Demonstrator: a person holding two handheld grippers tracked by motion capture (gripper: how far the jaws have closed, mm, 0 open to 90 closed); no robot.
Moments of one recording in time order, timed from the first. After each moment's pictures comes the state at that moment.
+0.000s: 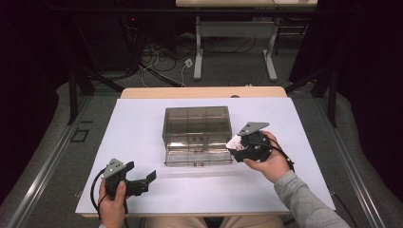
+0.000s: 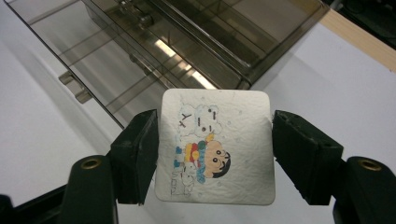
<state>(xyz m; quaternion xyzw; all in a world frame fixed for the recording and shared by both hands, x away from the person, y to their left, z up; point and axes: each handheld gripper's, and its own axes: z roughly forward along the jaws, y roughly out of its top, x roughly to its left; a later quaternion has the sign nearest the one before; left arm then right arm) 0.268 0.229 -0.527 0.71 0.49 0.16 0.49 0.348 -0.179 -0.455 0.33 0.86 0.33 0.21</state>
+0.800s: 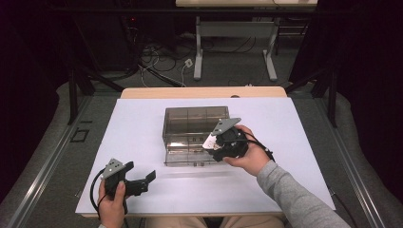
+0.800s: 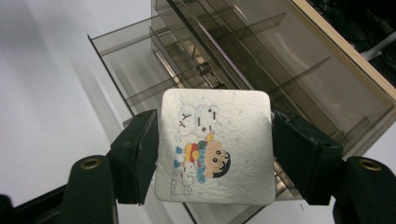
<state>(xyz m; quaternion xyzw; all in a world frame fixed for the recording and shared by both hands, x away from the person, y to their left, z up) 0.268 0.230 -0.527 0.71 0.49 0.16 0.49 0.354 -0.116 -0.437 0.23 0.89 0.34 0.19</state>
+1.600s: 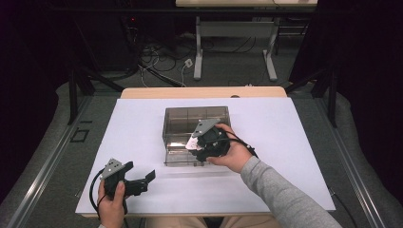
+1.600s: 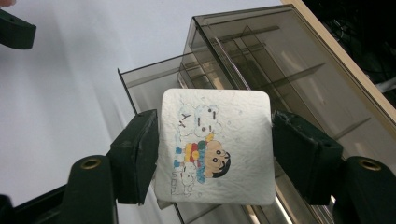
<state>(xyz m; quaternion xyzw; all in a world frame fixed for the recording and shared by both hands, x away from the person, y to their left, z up) 0.267 0.230 -0.527 0.70 0.49 0.16 0.49 0.358 -0.069 -0.438 0.18 0.90 0.35 0.19</state>
